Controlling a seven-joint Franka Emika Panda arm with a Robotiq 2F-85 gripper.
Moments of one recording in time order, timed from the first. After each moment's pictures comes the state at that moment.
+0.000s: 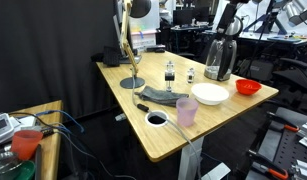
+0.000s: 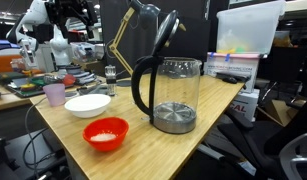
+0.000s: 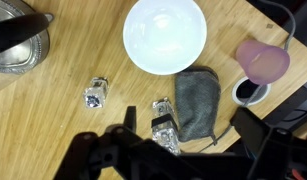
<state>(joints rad) 0.09 -0.53 -0.09 -2.63 0.01 2.32 -0.33</state>
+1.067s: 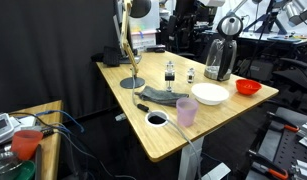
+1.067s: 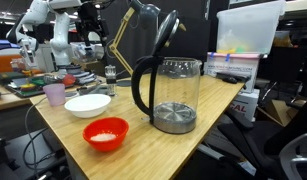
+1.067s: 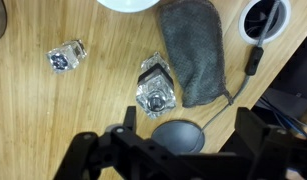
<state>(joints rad) 0.10 -0.06 0.06 -2.24 -0.03 2.37 0.05</state>
